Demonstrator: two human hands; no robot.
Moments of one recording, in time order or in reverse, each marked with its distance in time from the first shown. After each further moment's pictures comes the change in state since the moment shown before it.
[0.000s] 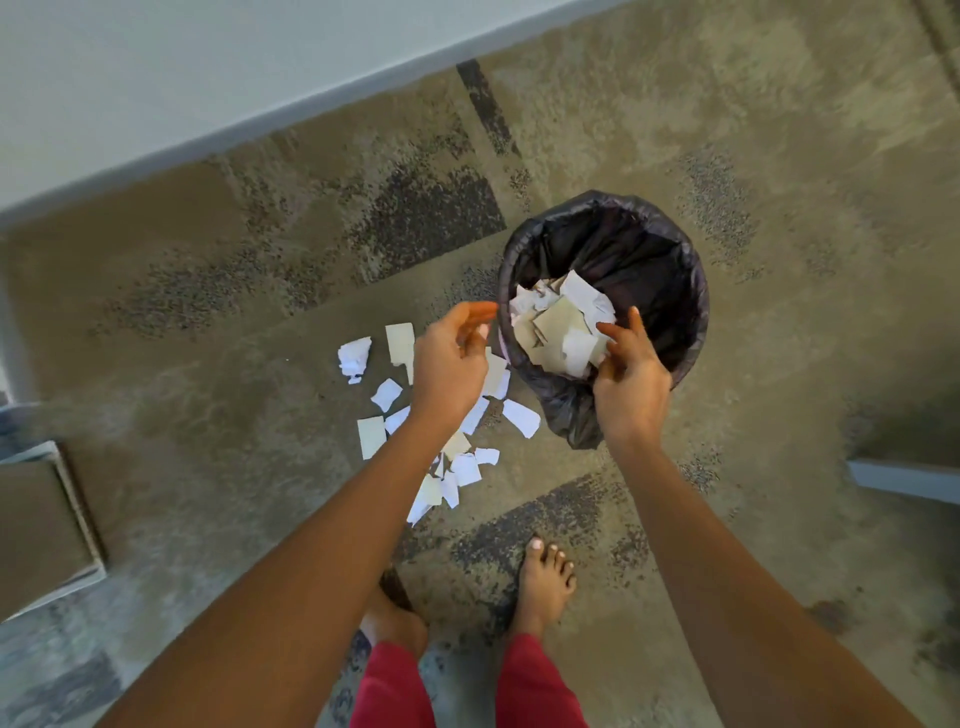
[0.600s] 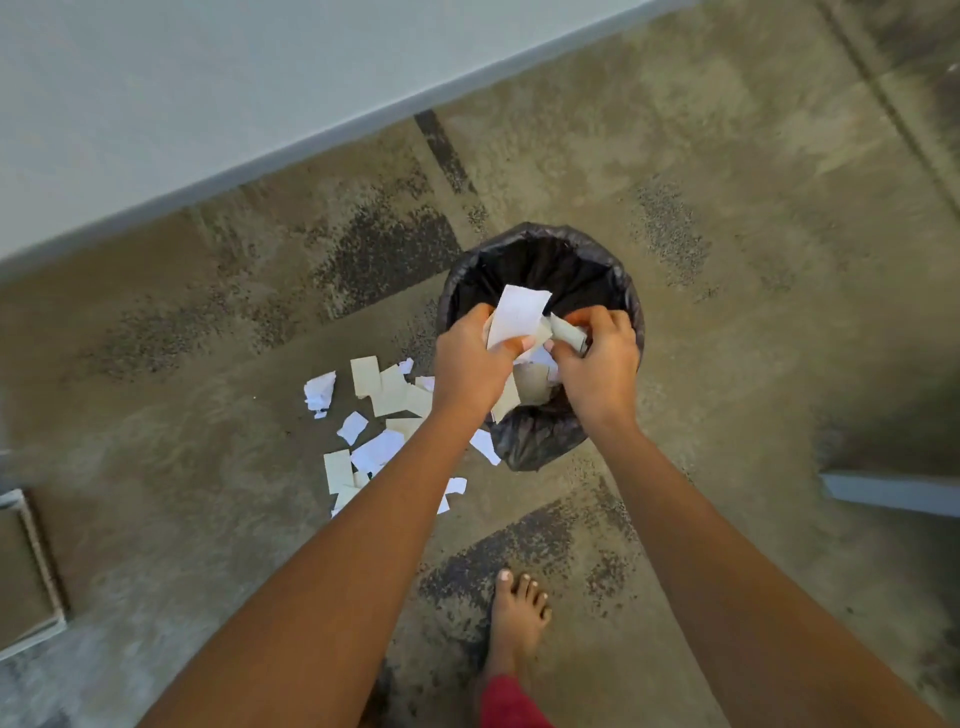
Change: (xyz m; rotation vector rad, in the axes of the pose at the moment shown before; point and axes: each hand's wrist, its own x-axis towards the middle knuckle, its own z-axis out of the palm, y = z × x) left_hand 0.006 0.059 0.079 0.211 -0.032 0.013; right_hand 0.051 0.008 -0.034 -0.021 -0.037 -0.041
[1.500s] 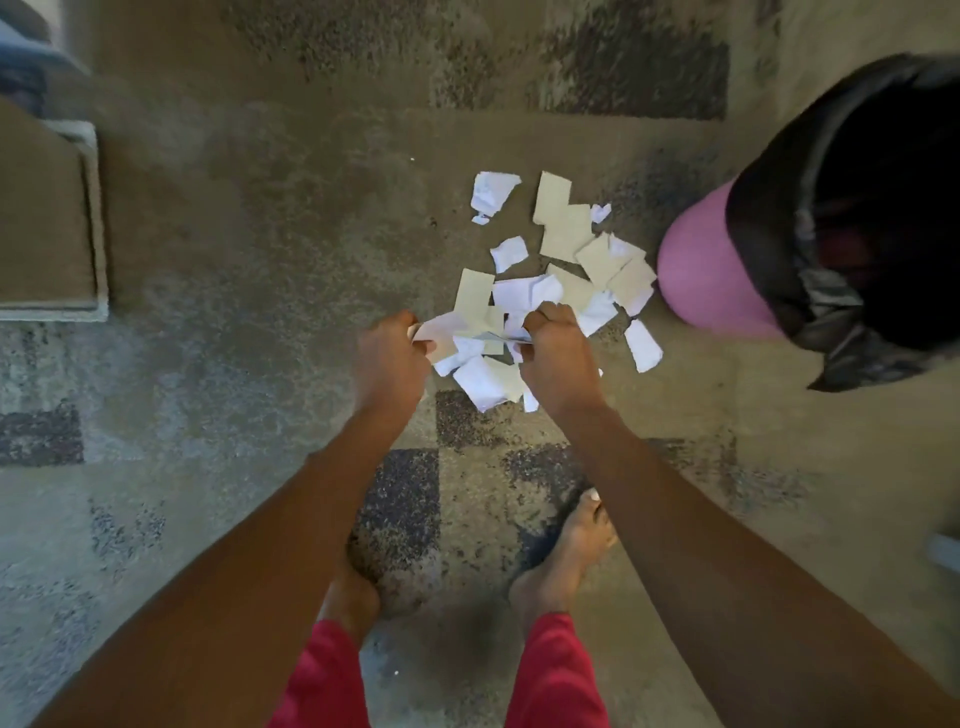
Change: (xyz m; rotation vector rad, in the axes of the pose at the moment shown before) left_hand -0.140 -0.361 -0.104 0.167 0.255 -0.494; right_hand -0.198 0.003 0.269 -0.546 -0.574 -0.641
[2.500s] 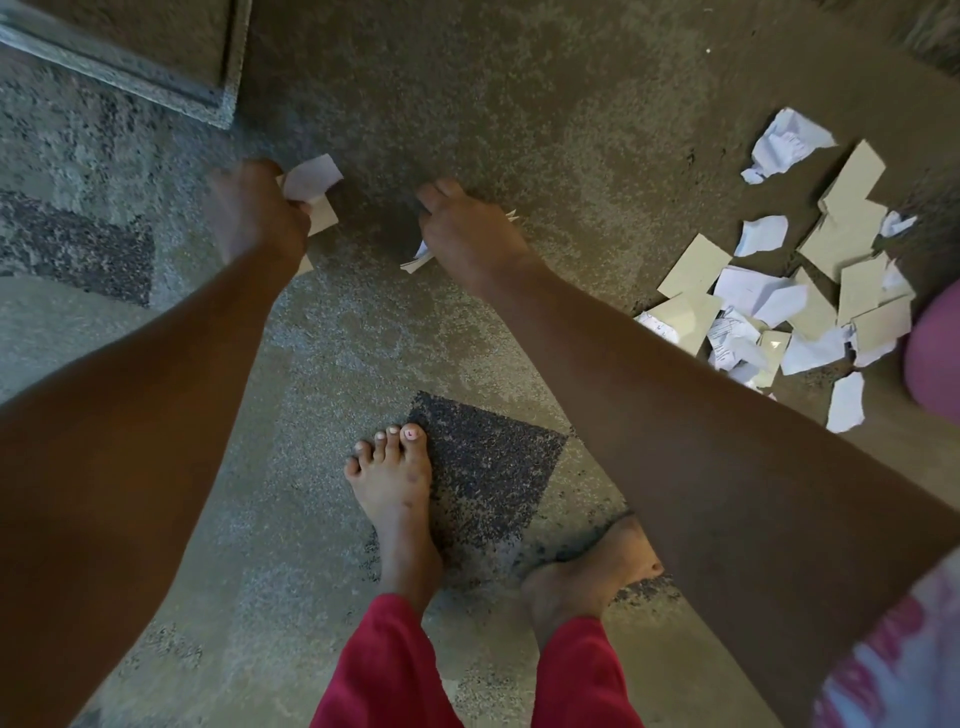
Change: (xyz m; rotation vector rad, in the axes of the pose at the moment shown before) left_hand 0.128 -0.301 -0.088 0.164 0.257 -0.376; right_hand 0.125 -0.243 0.181 -0.441 -0.402 -0.754
